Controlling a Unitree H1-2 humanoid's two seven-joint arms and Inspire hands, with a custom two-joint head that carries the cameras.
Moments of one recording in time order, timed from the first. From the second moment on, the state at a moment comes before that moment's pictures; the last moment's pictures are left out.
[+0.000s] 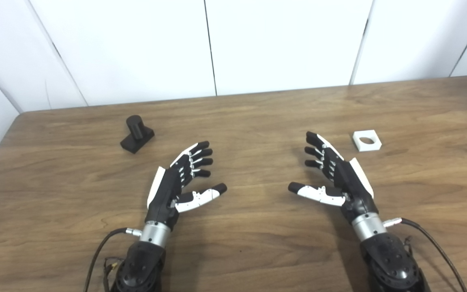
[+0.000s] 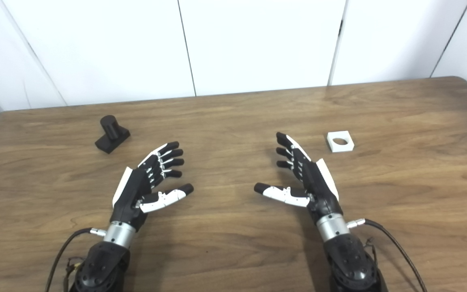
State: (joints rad) left arm -0.07 0.04 -0.06 -0.03 0.09 -0.06 -0.11; right arm -0.03 -0.09 0.05 -0.12 -0.14 0.01 0.07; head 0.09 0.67
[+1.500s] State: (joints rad) left arm -0.11 0.01 -0.05 -0.04 0.34 -0.04 0.08; right arm -0.05 -0.17 0.00 -0.07 -0.05 -0.08 0.09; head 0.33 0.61
